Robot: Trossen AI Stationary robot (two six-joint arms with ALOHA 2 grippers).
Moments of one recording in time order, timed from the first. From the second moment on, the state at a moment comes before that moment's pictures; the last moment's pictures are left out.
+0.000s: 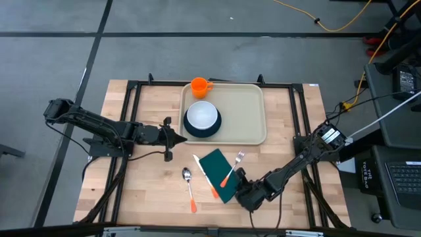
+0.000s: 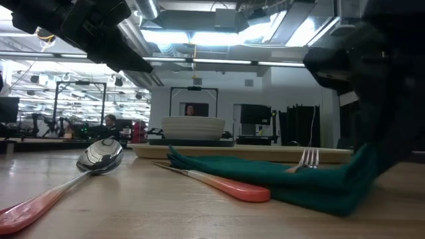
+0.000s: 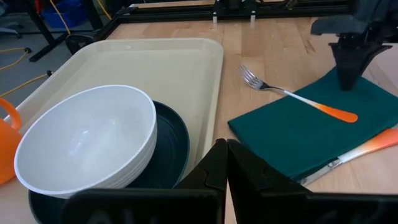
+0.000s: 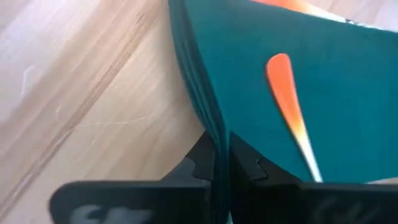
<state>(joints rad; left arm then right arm) -0.18 0.98 0.43 0.11 -0.32 -0.09 0.67 1.87 1.05 -0.31 0.37 -0.05</state>
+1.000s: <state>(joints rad) -0.18 0.98 0.43 0.11 -0.31 -0.09 0.67 1.87 1.62 -0.93 0.32 0.17</state>
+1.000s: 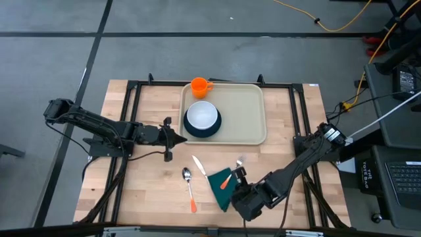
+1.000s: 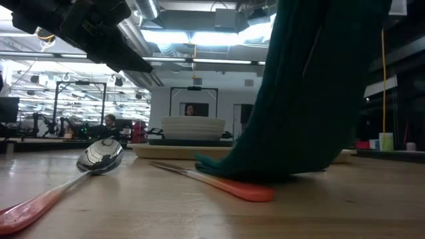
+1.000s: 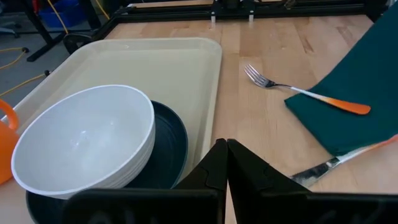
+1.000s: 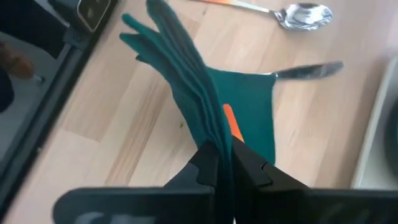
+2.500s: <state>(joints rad) -0.18 0.98 0.43 0.10 -0.27 -0.09 0.26 1.79 2.02 -1.41 0.33 0.04</state>
